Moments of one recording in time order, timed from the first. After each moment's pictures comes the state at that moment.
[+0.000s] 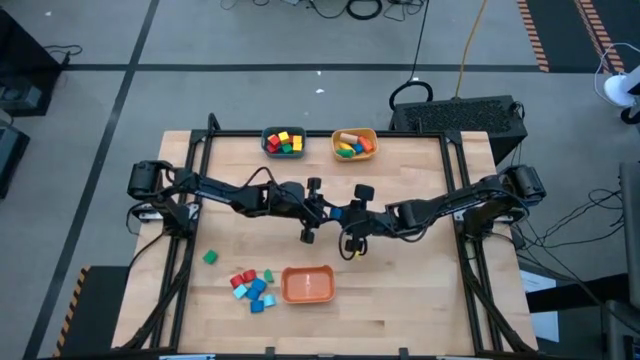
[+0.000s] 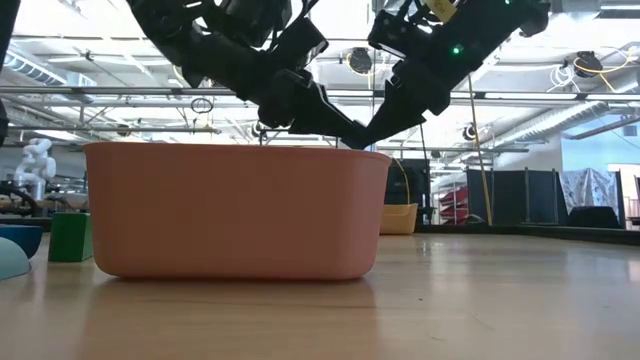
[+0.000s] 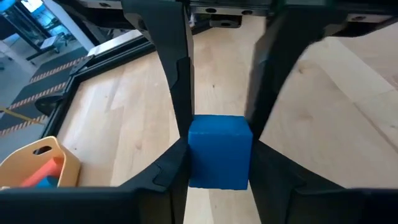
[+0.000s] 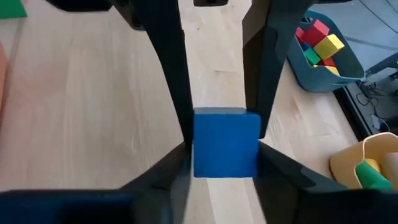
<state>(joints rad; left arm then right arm) 0.04 1.69 0.90 0.36 0.01 0.40 0.18 1.57 0.95 -0.14 0.50 0.04</state>
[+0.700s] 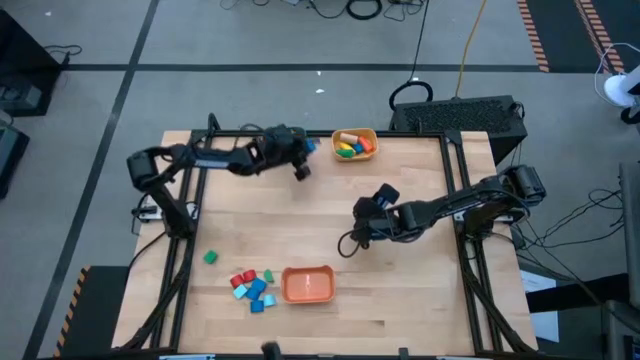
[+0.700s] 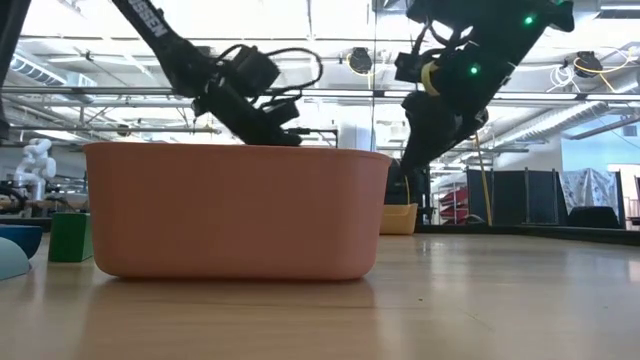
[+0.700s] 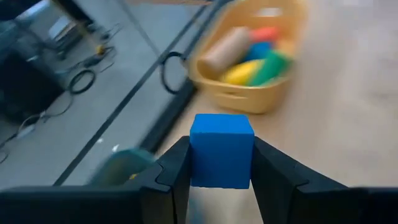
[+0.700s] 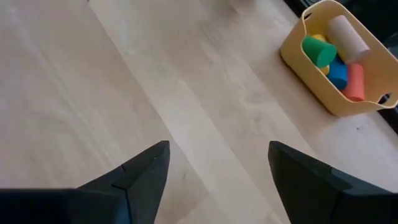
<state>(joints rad) 0.48 1.69 0.90 0.26 -0.16 0.22 0.19 1.57 0.95 -0.49 0.68 0.59</state>
